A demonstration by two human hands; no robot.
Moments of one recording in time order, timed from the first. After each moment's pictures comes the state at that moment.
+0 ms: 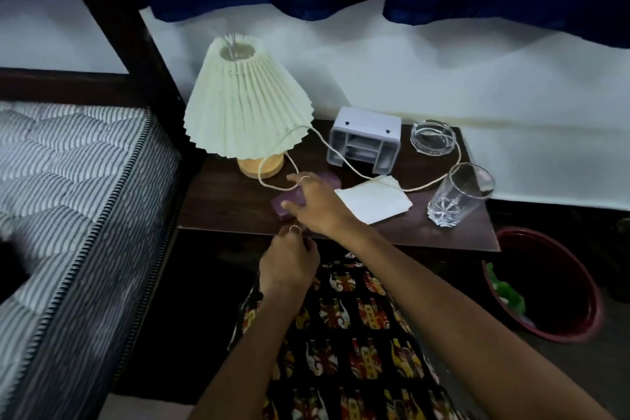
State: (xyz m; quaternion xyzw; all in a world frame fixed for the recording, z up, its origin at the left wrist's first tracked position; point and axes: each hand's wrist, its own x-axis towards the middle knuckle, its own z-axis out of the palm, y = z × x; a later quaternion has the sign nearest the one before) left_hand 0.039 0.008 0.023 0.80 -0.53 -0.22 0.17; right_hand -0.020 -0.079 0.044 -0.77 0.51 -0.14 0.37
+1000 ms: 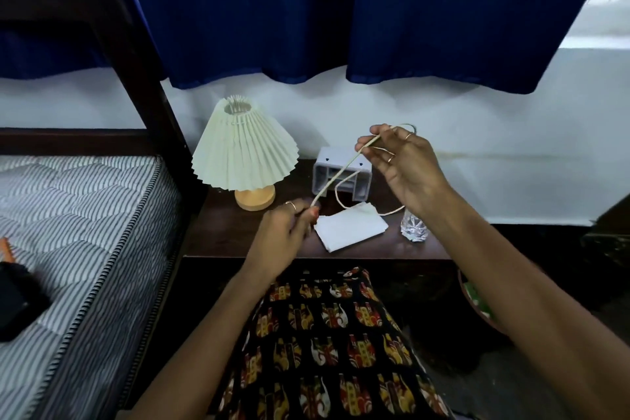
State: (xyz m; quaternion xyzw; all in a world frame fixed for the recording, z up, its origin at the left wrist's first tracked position) left_hand 0.059 0.005 0.098 0.55 -0.69 -0.22 0.41; right_hand -0.131 -0.056 0.192 -0.36 0.38 -0.58 0.62
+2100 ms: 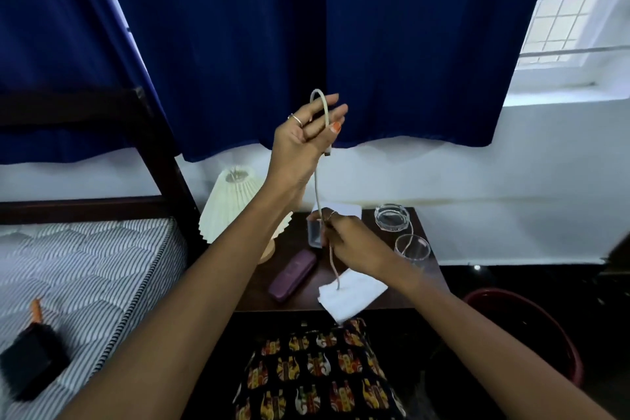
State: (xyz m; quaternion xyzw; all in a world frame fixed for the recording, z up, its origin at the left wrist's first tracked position) left_hand -0.014 -0.043 0.303 0.35 -0.57 -0.41 0.61; right_hand -0.124 -0.035 0.194 -0.81 0.44 -0.27 0.29
